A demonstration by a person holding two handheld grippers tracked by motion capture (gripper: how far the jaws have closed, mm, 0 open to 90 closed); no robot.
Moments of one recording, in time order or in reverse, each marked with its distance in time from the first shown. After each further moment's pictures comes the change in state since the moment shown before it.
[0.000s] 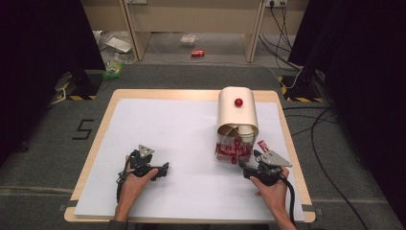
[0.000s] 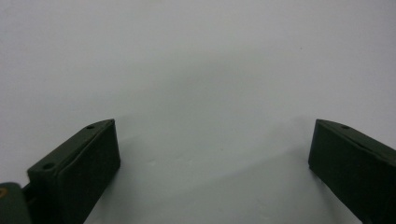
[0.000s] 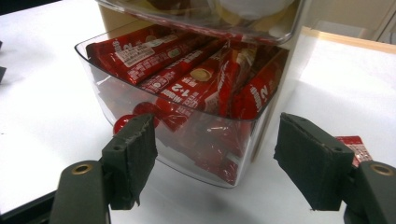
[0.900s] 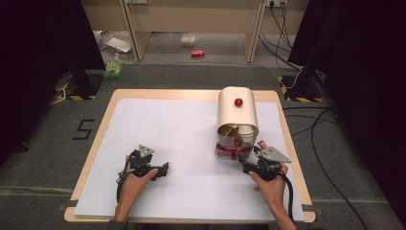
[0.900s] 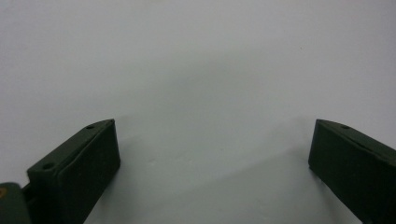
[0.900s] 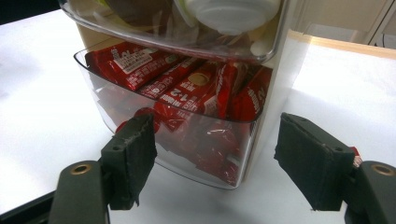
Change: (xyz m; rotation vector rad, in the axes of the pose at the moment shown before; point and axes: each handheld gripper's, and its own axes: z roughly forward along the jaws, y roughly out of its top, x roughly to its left) left arm 0.000 0.000 0.000 0.000 0.000 0.000; right arm -0.006 0.005 0.011 -0.024 -0.017 0.026
